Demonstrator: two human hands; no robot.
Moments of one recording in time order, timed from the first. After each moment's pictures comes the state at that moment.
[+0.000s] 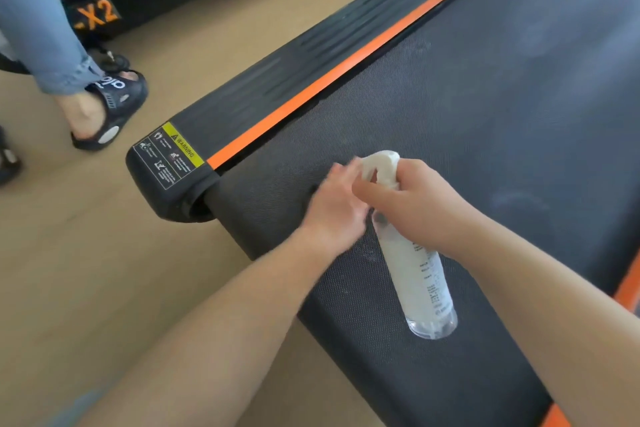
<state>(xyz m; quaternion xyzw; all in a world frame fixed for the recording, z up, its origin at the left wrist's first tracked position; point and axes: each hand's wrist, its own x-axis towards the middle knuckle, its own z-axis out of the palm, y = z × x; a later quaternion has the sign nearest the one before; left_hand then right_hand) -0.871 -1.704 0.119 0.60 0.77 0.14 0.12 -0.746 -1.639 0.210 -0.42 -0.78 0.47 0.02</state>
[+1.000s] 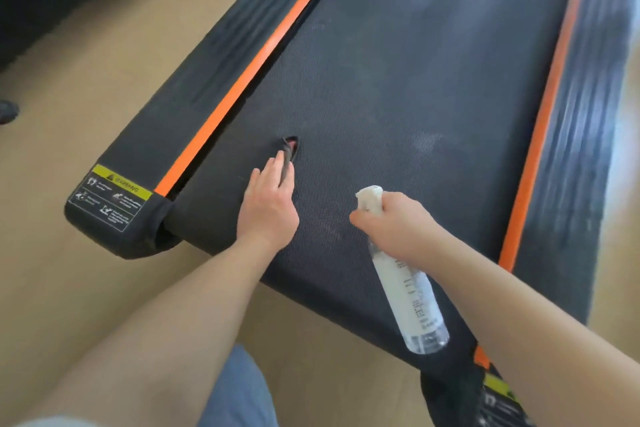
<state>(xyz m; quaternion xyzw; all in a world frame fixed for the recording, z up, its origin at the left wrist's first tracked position) -0.893 -1.741 0.089 0.62 0.78 0.09 0.04 -0.692 -1.689 0.223 -0.59 -0.68 0.43 -0.09</state>
